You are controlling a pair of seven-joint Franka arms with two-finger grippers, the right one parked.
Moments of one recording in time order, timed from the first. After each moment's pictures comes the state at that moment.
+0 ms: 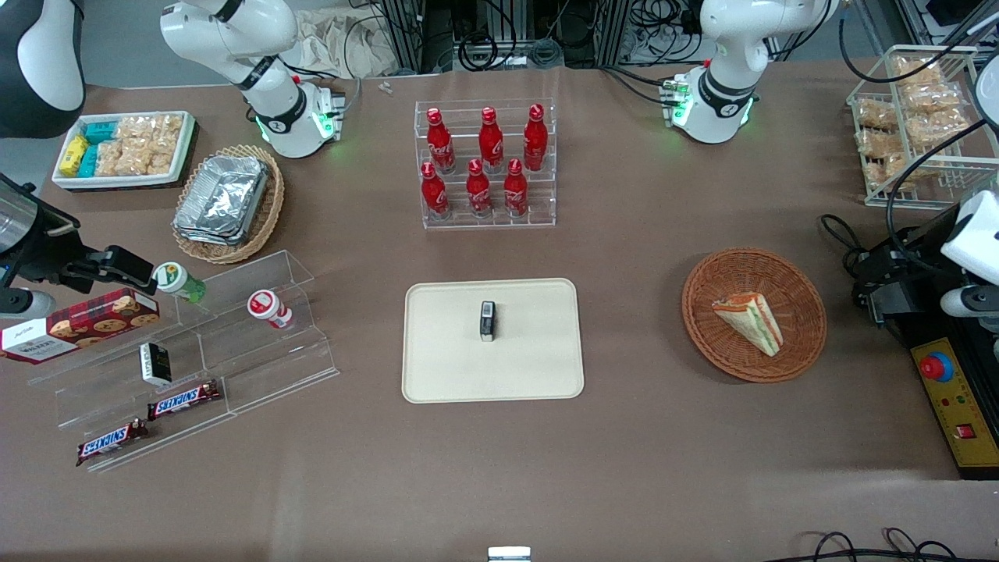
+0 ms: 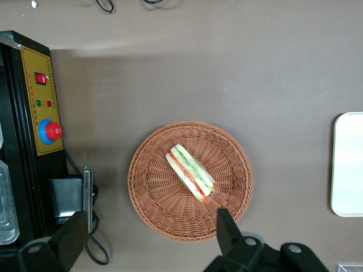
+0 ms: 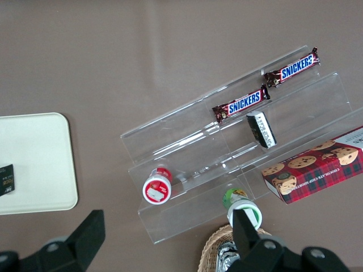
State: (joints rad) arm 0.15 0.12 -0.18 -1.55 0.06 1.73 -0.02
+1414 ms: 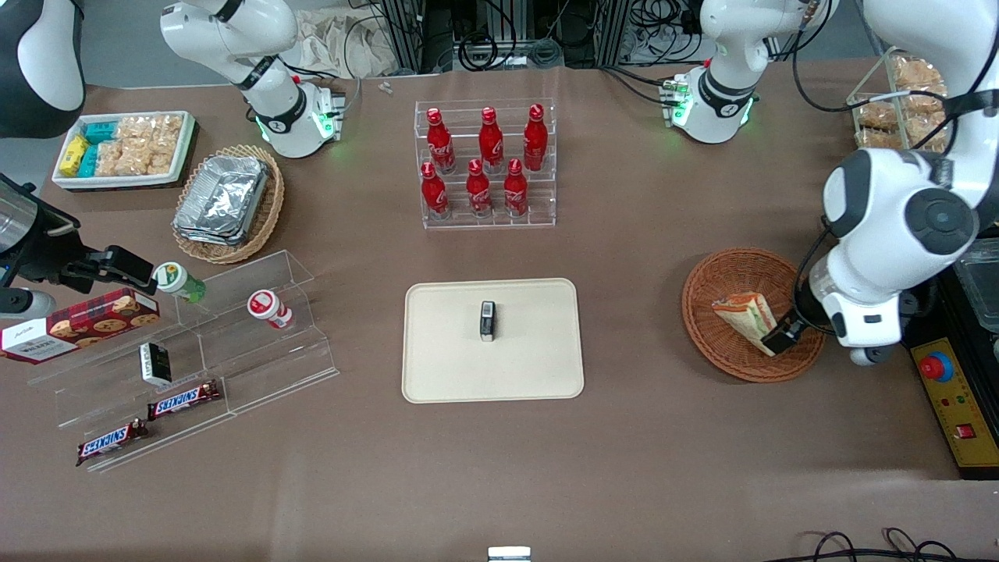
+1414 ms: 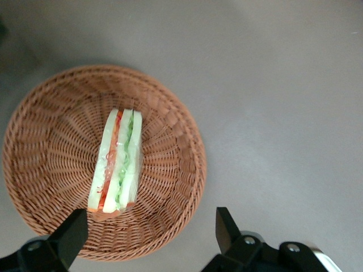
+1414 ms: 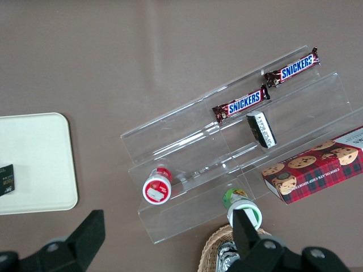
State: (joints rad) arm 0.14 0.21 -0.26 -1.96 0.08 2.20 -1.02
